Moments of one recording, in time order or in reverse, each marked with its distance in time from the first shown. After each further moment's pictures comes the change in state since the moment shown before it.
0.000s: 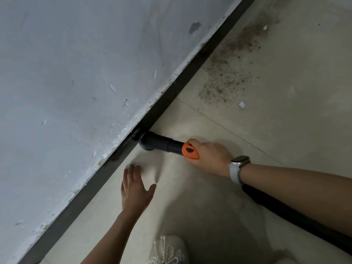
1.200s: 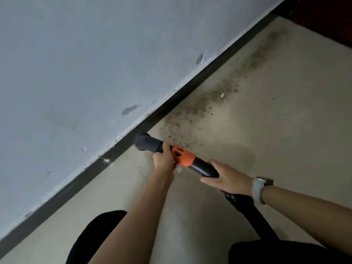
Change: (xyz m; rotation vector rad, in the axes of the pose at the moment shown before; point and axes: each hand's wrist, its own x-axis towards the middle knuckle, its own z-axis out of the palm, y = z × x) left_hand 0.104 0.430 -0.058 -1.493 0.062 -0.626; right_hand 0.011 0.249 -0.251 0.388 -0.340 -0.015
